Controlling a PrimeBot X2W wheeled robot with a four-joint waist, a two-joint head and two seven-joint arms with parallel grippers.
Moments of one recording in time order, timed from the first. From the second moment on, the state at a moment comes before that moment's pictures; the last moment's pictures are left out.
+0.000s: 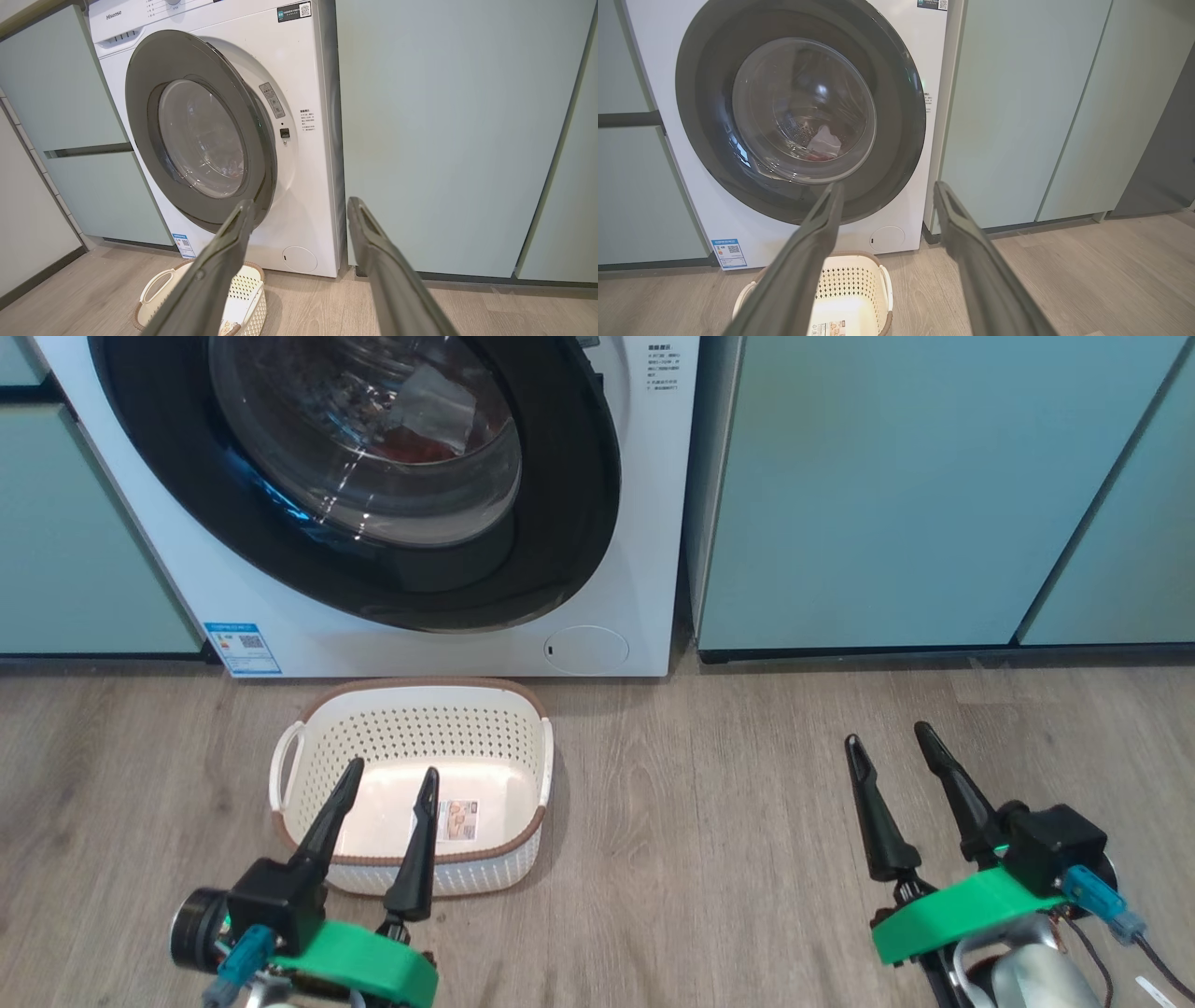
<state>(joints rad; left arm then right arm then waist) 0.08 0.06 -0.14 0.03 -0.15 -0.06 -0.25 0.01 -0.05 0.07 0.16 0.21 0.13 -0.25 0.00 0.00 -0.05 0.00</state>
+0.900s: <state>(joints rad) -0.05 0.05 -0.23 0.02 -0.15 -0.05 -0.25 -0.25 -0.15 0.21 0.15 0.18 0.13 -0.25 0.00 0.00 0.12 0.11</state>
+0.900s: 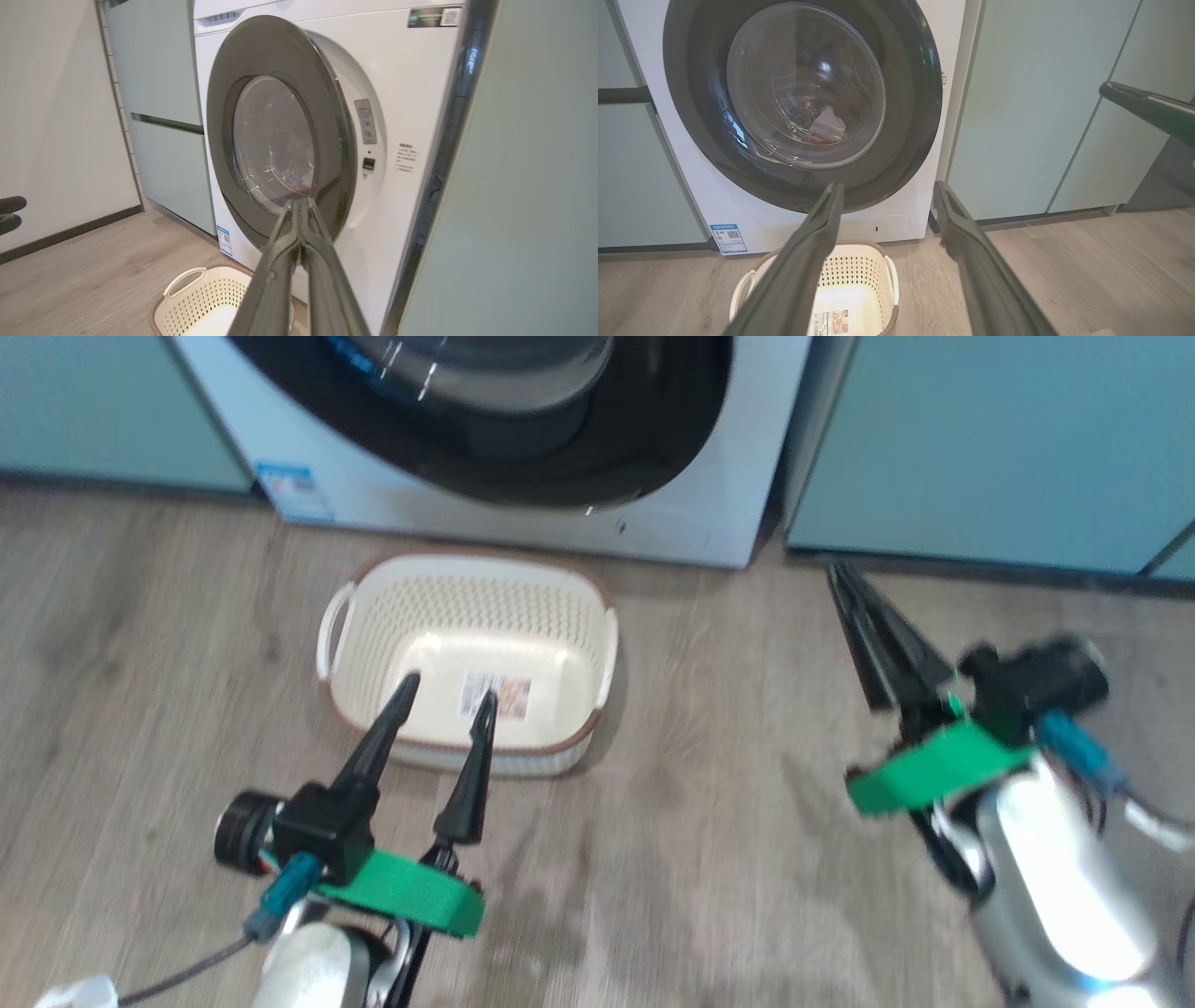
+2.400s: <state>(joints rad) -0.28 0.04 -0.38 -0.05 -0.26 0.05 -0.25 -1.39 -0.39 0.57 1.00 0.33 0.13 -0.24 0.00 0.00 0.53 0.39</state>
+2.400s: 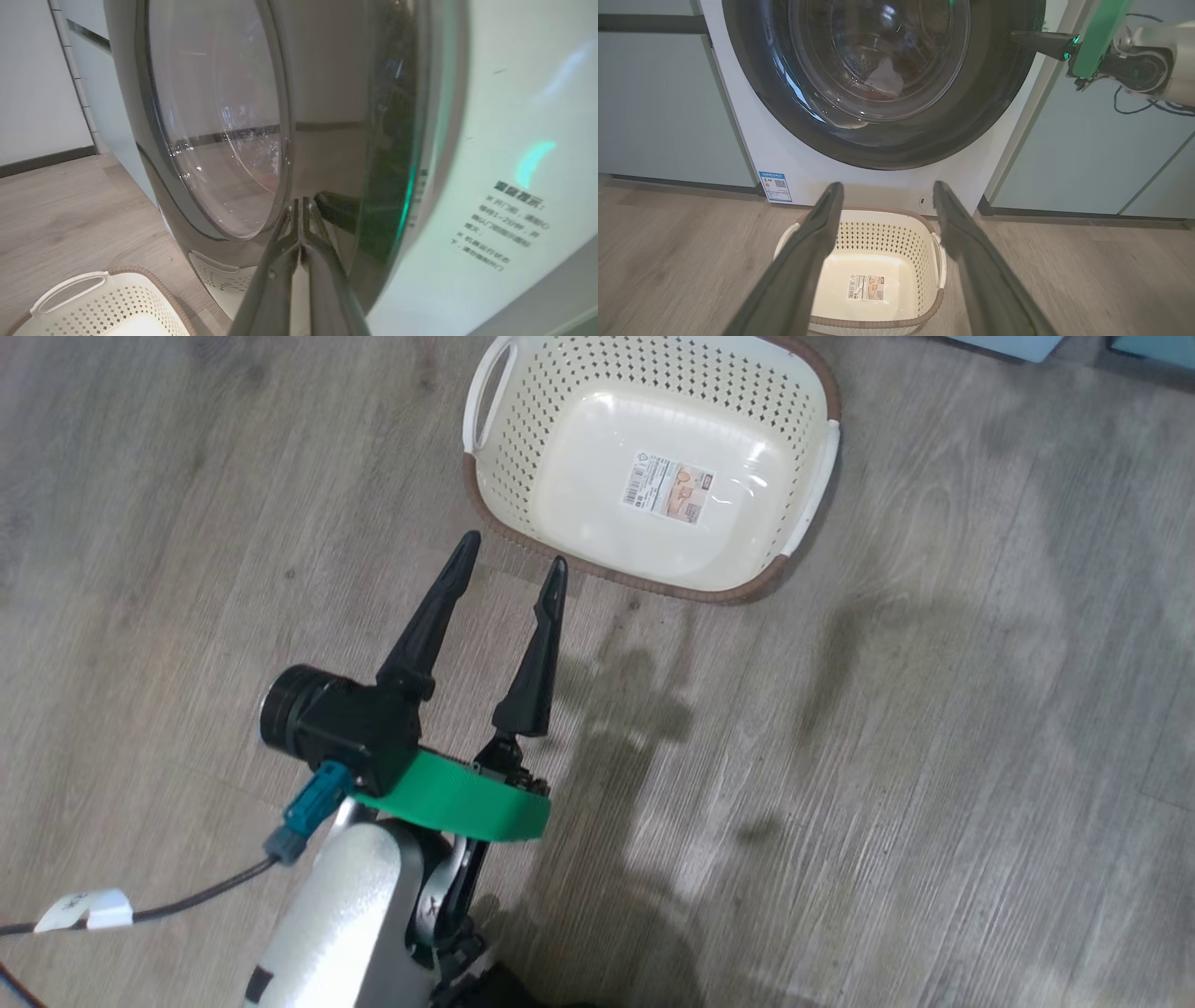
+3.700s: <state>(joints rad) -0.20 0.04 -0.32 0.03 -0.25 0.02 -0.25 -1.13 -0.34 0.39 0.99 0.39 0.14 -0.25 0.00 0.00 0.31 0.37</state>
